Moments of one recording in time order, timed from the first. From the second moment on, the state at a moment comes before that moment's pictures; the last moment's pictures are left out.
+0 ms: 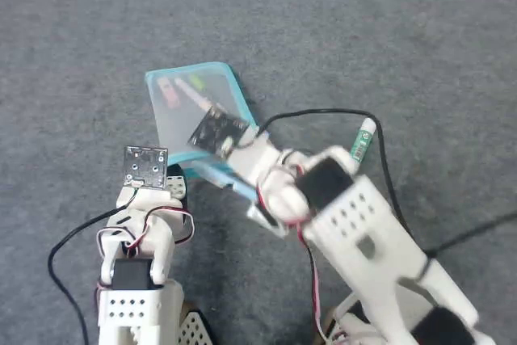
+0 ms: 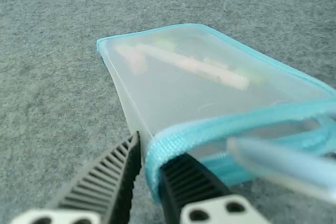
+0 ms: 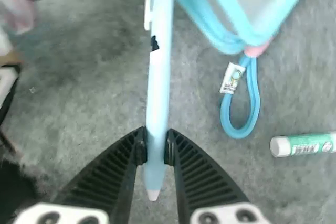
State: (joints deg) left arm -6.6 -91.5 94.2 42.9 -0.4; right arm -44.9 -28.8 18.1 90.4 17.5
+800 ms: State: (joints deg) left arm -4.3 -91.5 94.2 42.9 0.0; right arm -44.3 10.8 -15.9 83.1 1.5
